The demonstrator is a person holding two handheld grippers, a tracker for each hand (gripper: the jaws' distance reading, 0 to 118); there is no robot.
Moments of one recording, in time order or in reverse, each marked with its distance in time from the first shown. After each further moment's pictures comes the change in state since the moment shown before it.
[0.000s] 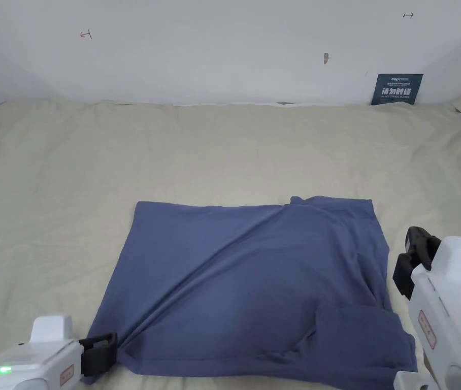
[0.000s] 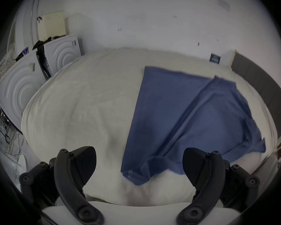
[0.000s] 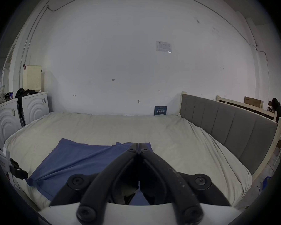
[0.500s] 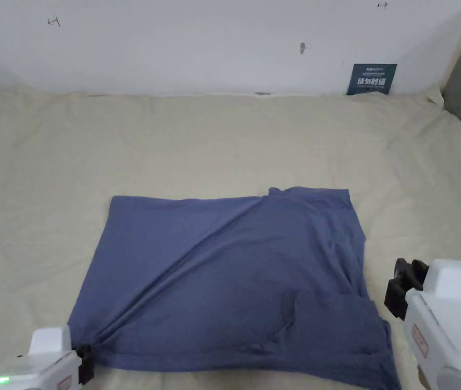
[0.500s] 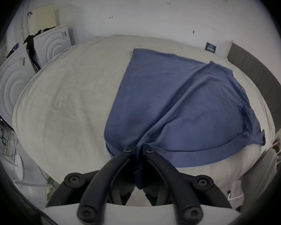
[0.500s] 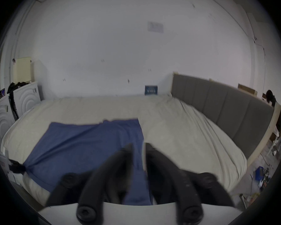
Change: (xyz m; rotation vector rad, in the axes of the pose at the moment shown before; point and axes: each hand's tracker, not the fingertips) left arm 0.021 -0.012 -0.016 -0.031 -0.077 -0.002; right arm 0.036 -0.048 -0.009 -0.235 -0.083 -0.036
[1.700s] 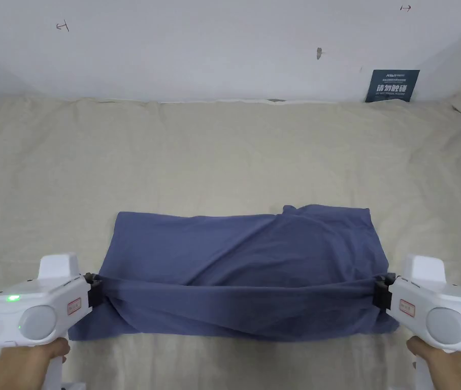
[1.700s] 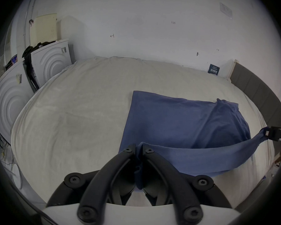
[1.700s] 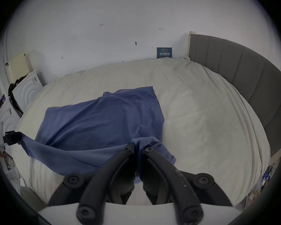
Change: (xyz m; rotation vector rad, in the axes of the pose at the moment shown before) left arm 0.003 0.155 -0.051 0.128 0.012 0.009; right arm -0.017 0.031 -0.167 -0.307 0.147 -0.030
